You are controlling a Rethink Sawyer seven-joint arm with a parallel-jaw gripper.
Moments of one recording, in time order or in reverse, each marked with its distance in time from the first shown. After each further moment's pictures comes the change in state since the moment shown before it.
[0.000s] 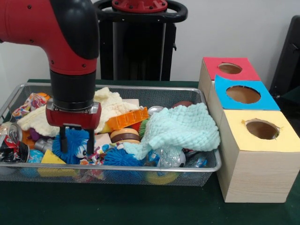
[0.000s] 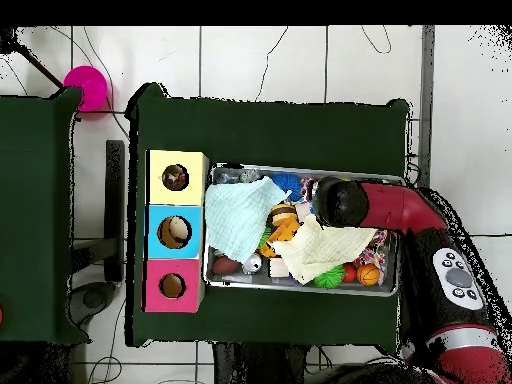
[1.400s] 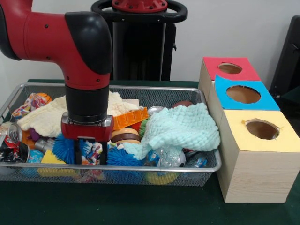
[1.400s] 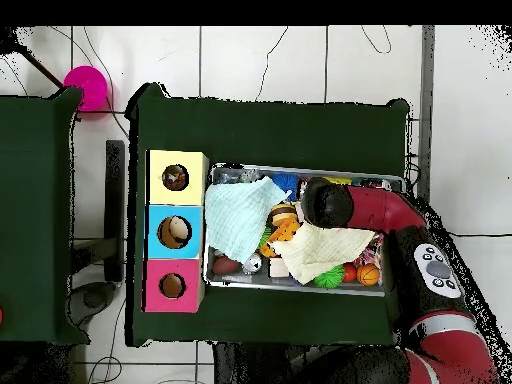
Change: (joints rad) arm 0.037 0.067 -0.032 -0.007 0.048 -0.100 0.000
